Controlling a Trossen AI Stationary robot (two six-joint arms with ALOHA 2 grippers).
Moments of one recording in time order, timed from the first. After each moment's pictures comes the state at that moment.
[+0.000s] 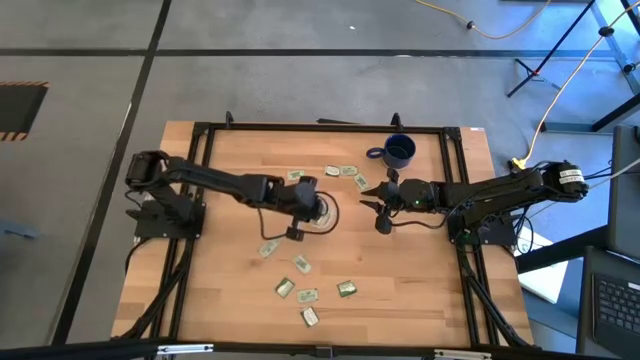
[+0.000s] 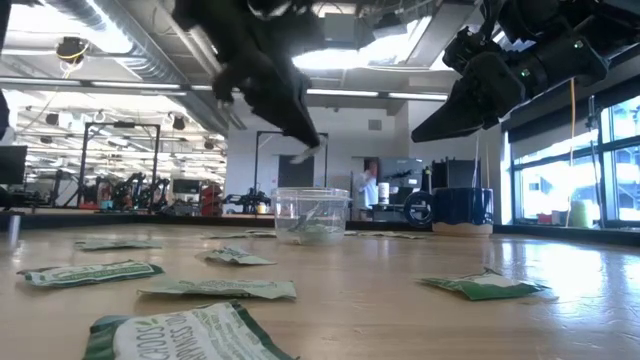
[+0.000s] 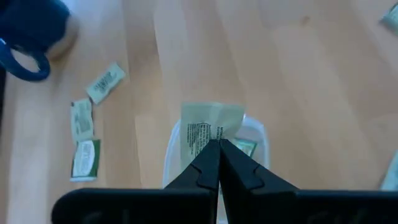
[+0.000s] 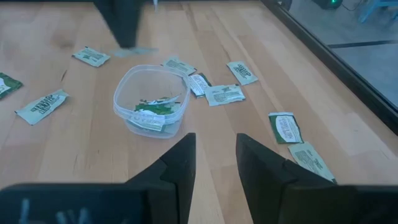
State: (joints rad) left arm -0.02 1.64 1.10 -0.33 -0.12 0.30; right arm 0.00 1.16 0.45 0.24 0.24 0.04
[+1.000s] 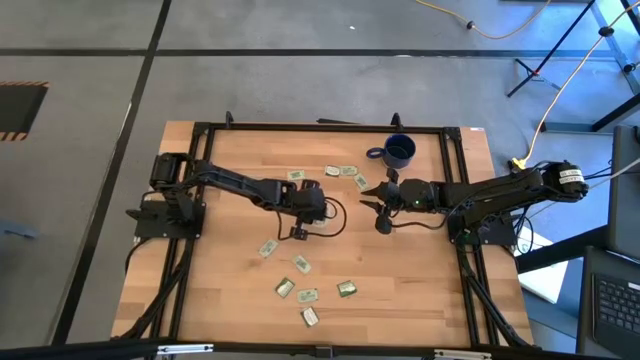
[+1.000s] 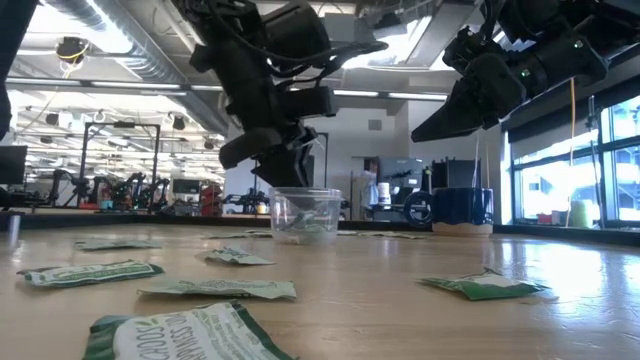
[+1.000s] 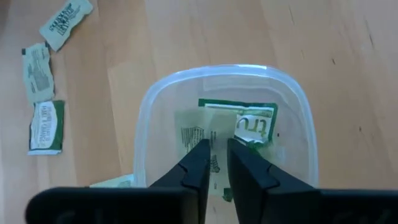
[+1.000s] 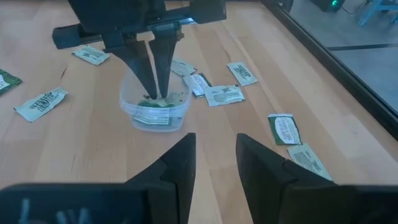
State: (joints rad) left arm 0.02 1.81 1.11 -0.32 -0.17 0.30; right arm 0.00 1.16 0.45 0.24 0.24 0.02
